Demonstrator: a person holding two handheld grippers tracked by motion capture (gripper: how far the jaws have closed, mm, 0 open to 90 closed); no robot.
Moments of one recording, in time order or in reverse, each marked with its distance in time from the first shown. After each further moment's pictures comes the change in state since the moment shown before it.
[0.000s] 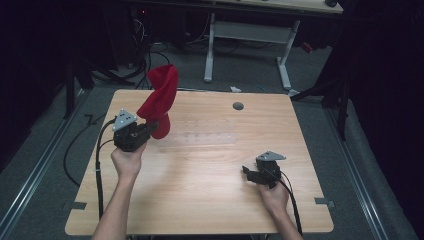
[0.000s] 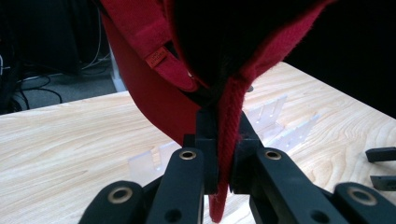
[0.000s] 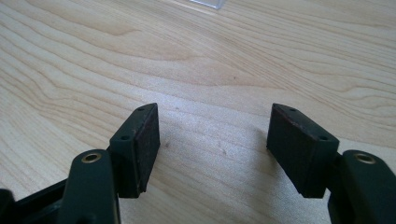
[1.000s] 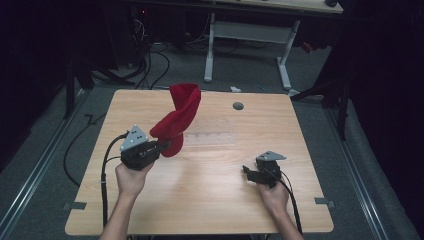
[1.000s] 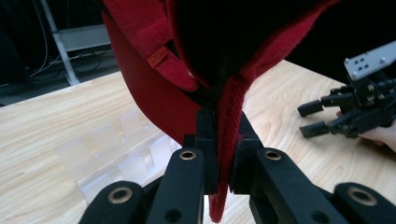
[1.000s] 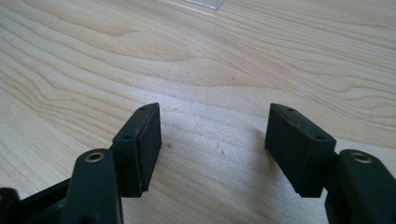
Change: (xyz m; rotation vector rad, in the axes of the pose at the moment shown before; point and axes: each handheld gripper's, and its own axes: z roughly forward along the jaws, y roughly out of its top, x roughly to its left) left arm -0.040 -0.024 -0.036 0.121 -0.149 0.051; right arm -0.001 0.000 0.000 -0.002 -0.003 0.000
